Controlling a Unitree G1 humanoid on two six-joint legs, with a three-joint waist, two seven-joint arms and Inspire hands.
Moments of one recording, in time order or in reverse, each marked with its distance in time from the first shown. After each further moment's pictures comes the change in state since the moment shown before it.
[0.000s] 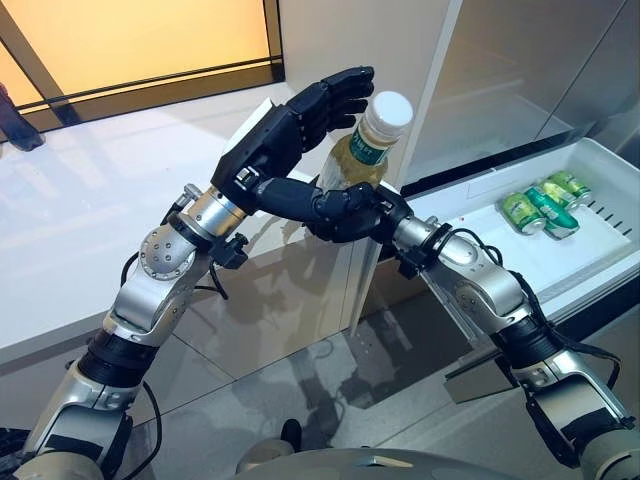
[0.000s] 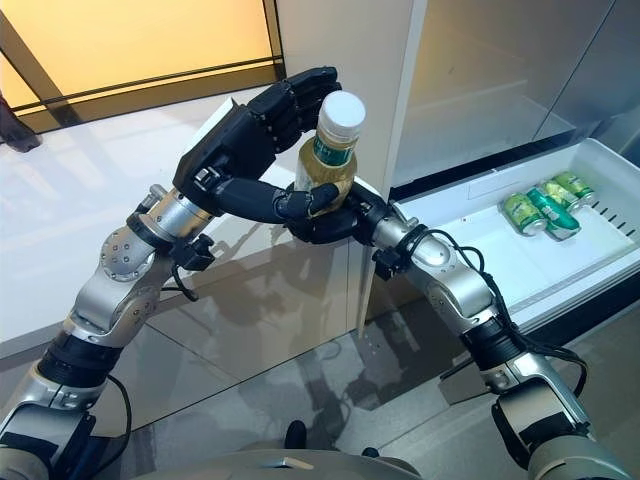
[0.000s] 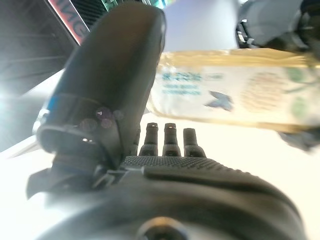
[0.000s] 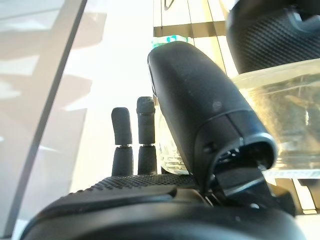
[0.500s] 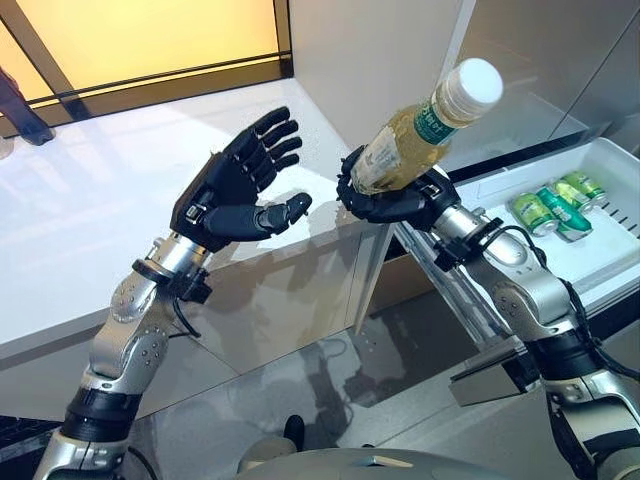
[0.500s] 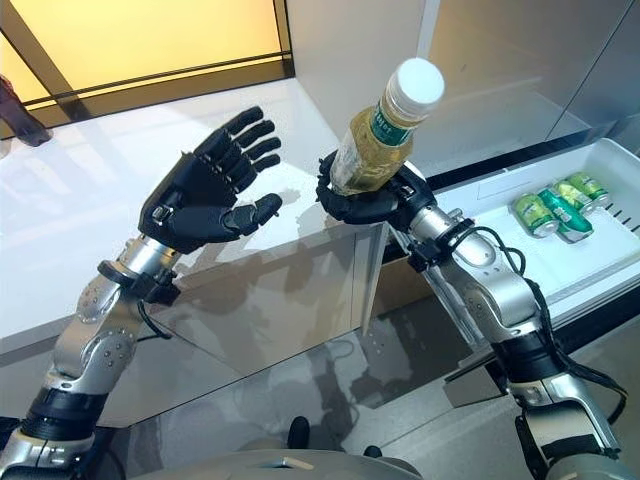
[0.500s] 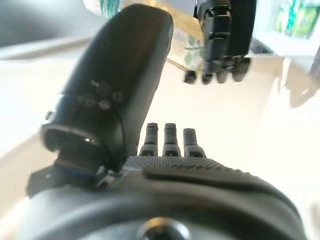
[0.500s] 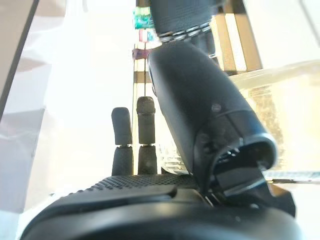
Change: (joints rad) left arm 0.293 -0.124 0.185 0.001 -0.324 0.152 -0.115; right arm 0.128 -0.079 -0.185 -0.174 0.042 -0.002 -0.016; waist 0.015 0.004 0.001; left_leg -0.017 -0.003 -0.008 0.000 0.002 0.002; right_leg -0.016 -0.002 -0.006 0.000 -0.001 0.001
